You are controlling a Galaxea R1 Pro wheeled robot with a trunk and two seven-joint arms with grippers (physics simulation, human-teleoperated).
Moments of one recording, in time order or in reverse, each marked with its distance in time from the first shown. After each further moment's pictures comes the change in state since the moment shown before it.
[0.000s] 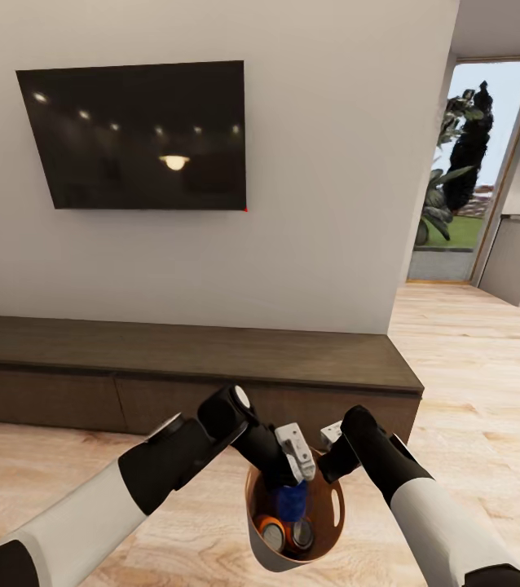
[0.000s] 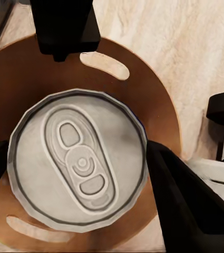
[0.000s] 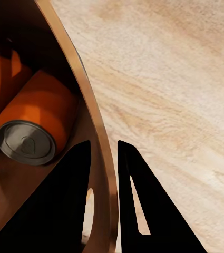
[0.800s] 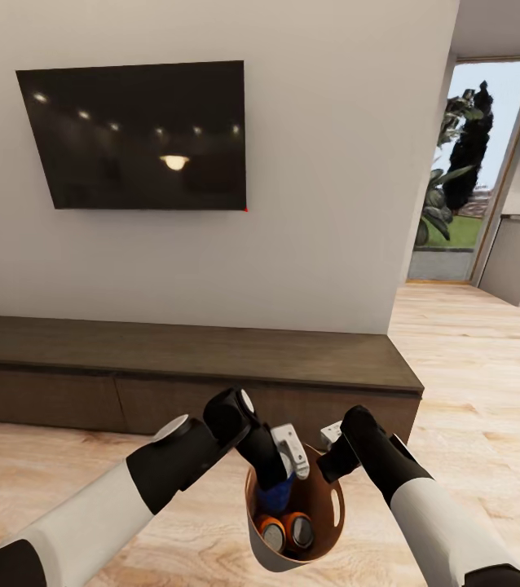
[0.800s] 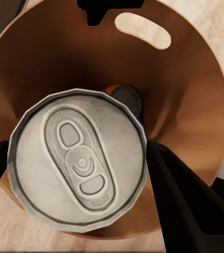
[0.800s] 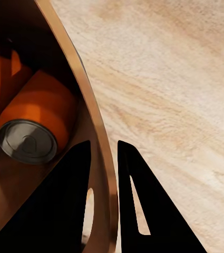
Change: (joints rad) left arm 0.000 -0.024 -0.003 0.074 -0.134 0.000 0.002; right arm 0.000 0.001 0.001 0.000 0.002 -0.001 0.000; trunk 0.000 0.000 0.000
